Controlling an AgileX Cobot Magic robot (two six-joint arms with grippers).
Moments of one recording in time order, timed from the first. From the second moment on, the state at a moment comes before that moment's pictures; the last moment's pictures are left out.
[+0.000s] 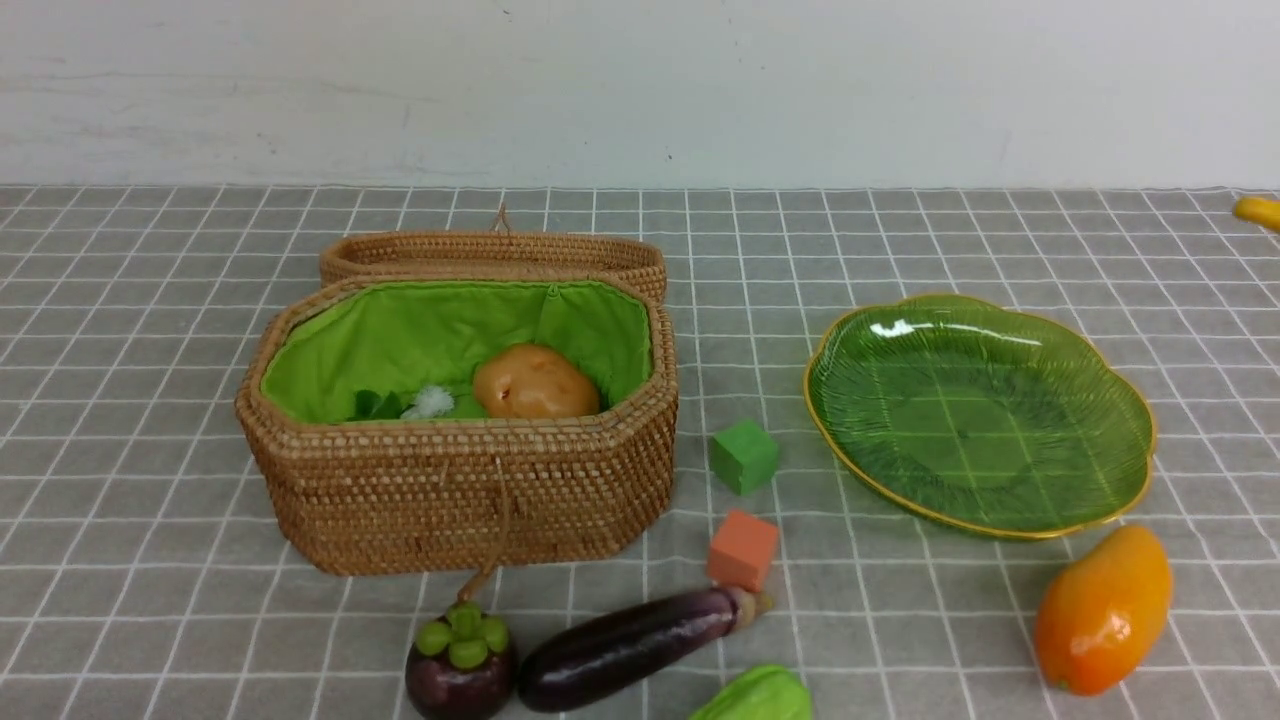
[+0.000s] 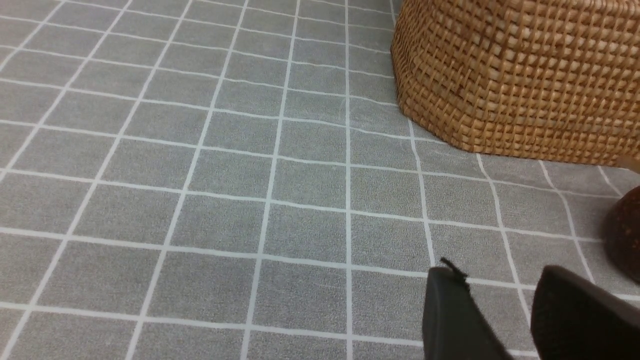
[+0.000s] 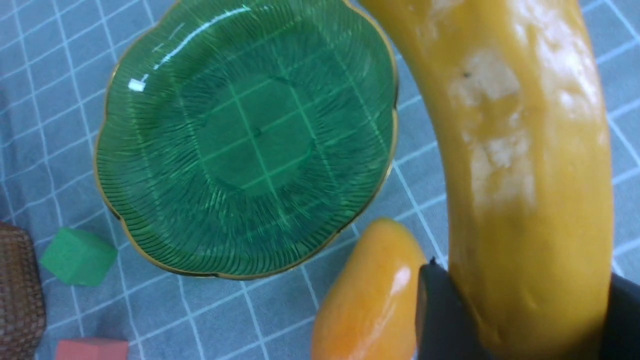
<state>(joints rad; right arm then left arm) -0.06 1.11 -0.92 0.06 0.71 0.34 -0.04 -0.01 0.03 0.04 0.39 -0.23</state>
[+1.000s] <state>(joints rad) -0.07 1.80 -1.33 0.26 0.76 -0.05 -0.04 -0.01 0.03 0.04 0.39 -0.23</state>
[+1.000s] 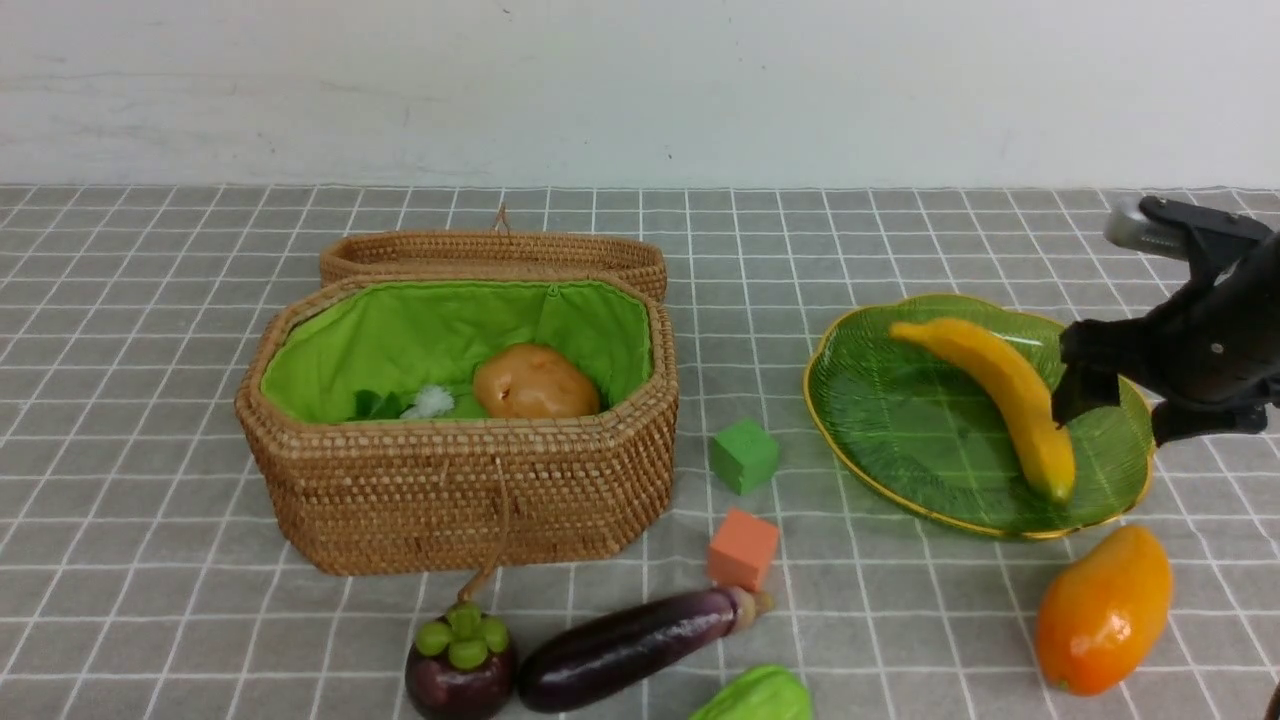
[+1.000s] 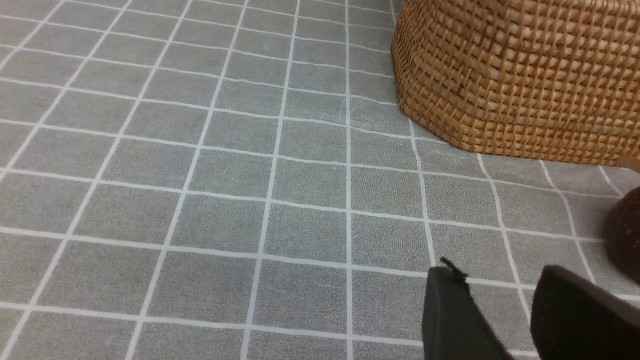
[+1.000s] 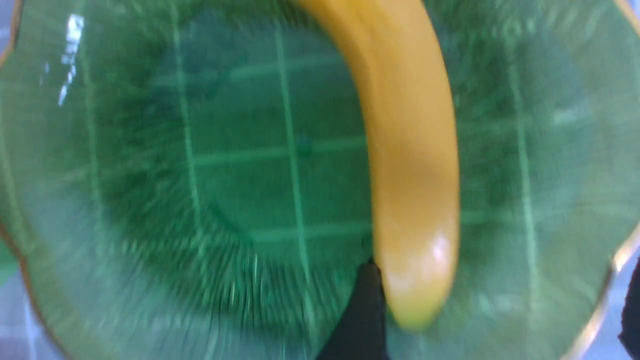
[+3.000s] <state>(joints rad) -0.03 1.61 -0.89 0.51 0.74 0.04 -0.04 -0.01 0.03 0.04 0.39 -0.23</state>
